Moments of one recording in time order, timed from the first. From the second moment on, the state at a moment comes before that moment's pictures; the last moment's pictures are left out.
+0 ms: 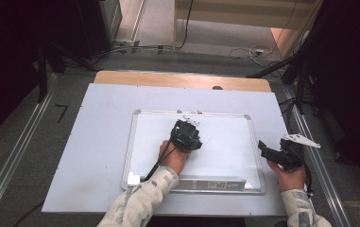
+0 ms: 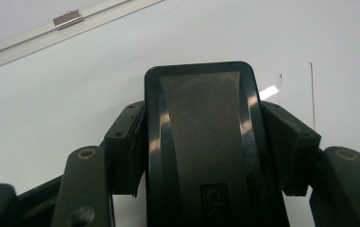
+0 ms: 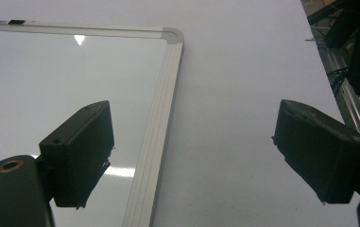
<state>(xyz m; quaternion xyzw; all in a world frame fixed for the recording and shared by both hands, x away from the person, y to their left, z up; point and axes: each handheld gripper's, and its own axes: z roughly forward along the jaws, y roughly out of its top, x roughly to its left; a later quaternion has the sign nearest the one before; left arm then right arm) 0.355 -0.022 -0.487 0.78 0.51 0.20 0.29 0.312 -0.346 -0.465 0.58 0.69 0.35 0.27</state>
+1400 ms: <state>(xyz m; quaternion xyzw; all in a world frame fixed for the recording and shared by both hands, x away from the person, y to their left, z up) 0.390 -0.011 -0.486 0.77 0.54 0.20 0.29 0.312 -0.348 -0.466 0.58 0.69 0.35 0.26</state>
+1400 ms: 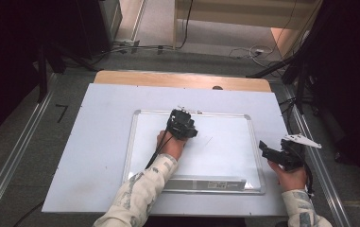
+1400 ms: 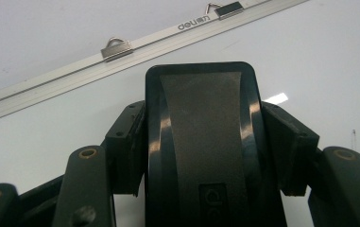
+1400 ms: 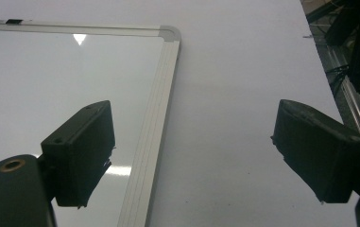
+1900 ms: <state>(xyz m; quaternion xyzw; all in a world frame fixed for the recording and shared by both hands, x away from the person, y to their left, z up) 0.387 -0.034 -0.486 0.78 0.52 0.20 0.29 0.313 -0.348 -0.466 0.58 0.69 0.35 0.26</state>
